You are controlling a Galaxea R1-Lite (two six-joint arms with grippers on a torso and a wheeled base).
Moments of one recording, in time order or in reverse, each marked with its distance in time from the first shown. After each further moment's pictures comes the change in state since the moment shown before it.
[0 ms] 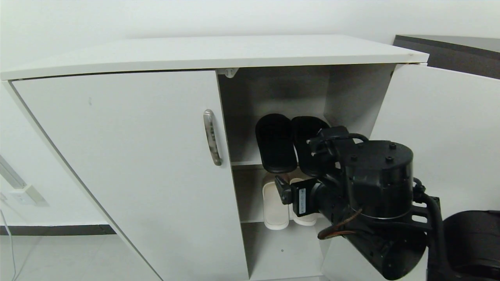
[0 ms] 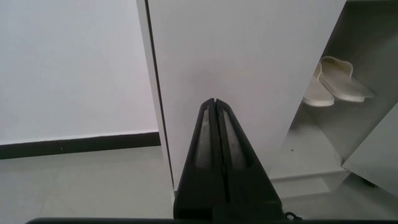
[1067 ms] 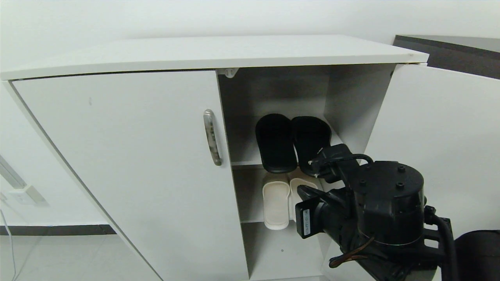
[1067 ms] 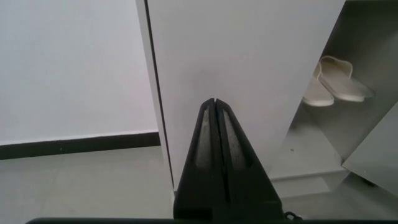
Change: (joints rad) left arm 0.000 0.000 0.000 0.000 -0.001 0.000; right arm 0.022 -0.018 0.093 -0.035 0.043 -0.003
